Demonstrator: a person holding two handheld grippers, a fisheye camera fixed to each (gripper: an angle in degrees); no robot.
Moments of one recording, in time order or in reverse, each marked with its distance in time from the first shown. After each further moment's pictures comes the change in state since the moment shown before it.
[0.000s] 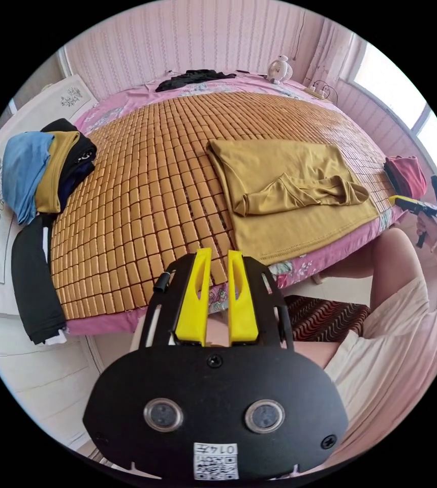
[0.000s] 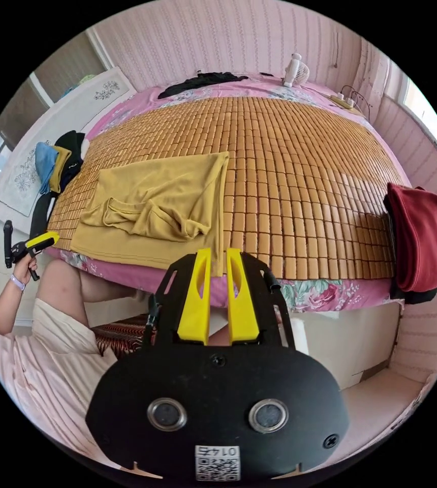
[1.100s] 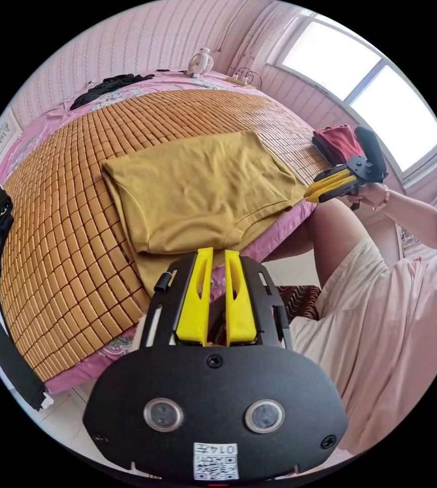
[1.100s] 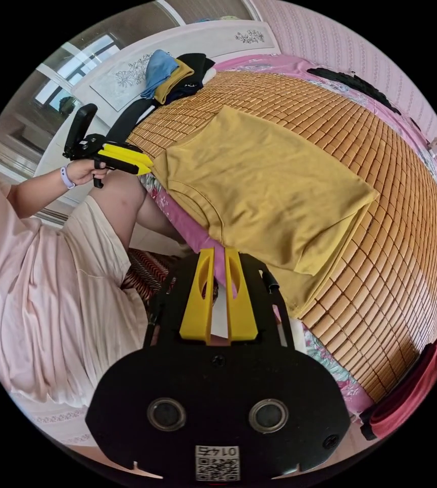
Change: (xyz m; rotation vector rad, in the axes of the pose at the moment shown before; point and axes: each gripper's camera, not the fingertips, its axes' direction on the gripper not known) left arm 0.091 -0.024 -0.012 -0.047 0.298 0.246; right arm -0.145 -0.004 0.129 -0.222 -0.271 -0.588
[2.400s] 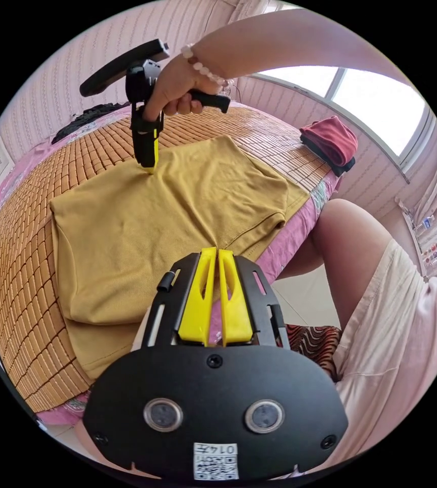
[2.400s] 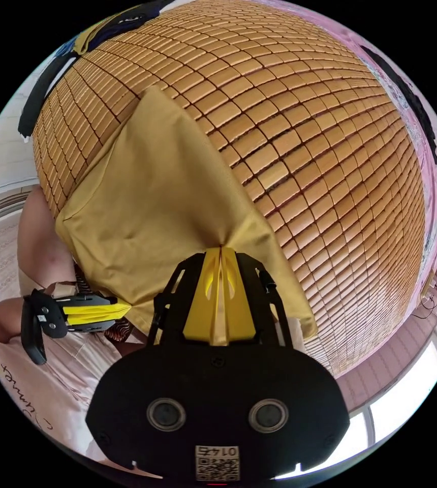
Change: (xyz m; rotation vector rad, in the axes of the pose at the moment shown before) left arm 0.093 -0.028 0.085 0.148 -0.038 0.115; right arm 0.067 -0.339 0.161 -0.539 0.255 -0.073
